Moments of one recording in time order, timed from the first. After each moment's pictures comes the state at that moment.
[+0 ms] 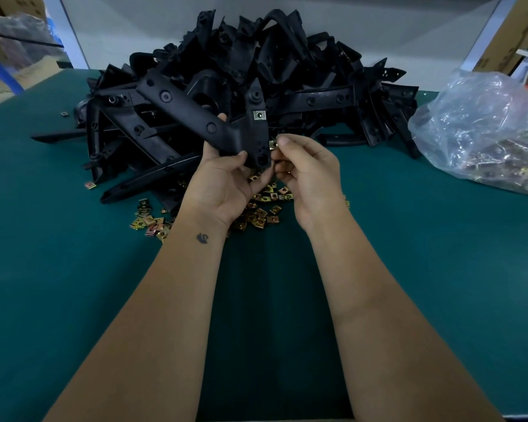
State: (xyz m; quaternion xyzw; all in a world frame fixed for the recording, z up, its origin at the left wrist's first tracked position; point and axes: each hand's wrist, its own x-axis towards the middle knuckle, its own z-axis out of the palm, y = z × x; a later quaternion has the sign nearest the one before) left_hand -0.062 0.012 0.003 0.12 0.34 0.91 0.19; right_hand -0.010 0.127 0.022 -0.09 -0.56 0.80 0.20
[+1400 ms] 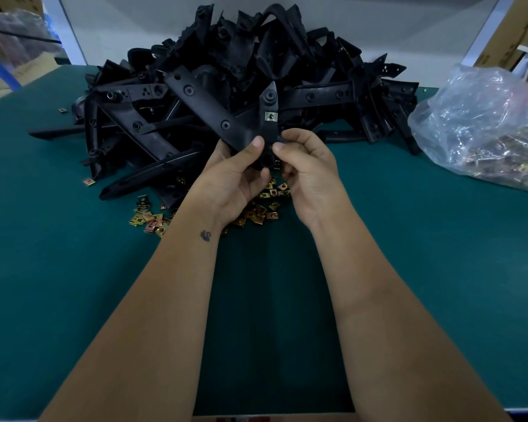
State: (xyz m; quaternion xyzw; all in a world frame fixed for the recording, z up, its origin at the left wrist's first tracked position) left_hand -0.054 0.014 0.011 0.10 0.41 0.88 0.21; right_hand -0.011 0.132 0.019 -0.07 -0.59 0.79 0.18
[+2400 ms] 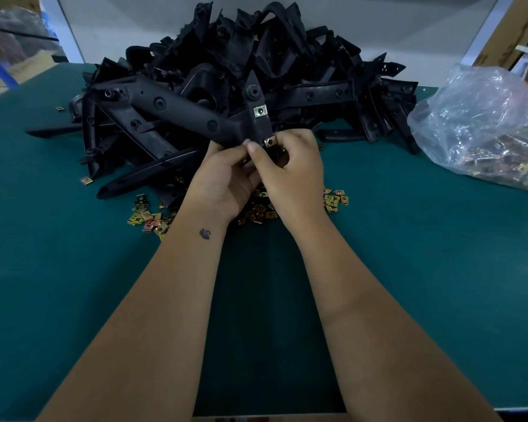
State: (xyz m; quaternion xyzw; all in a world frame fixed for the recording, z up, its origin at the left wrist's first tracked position) left_hand -0.059 0.019 0.004 0.09 0.37 0.91 0.17; right_hand -0.016 0.112 0.007 -0.06 -0.82 0.46 0.33
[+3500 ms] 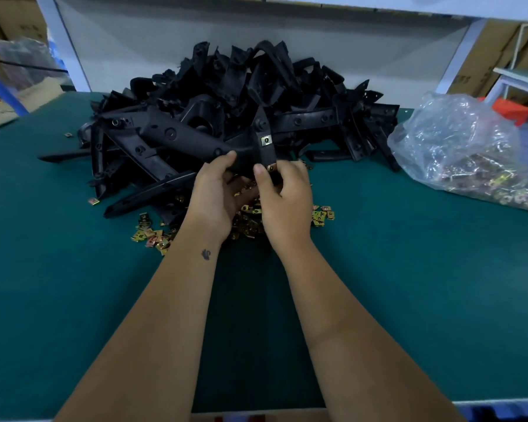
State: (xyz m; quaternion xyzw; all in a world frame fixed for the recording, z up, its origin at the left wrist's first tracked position) left_hand -0.049 0.015 0.016 0.01 0.45 0.88 0.14; right_hand -0.001 0.108 0.003 -0.08 -0.80 0.48 0.35
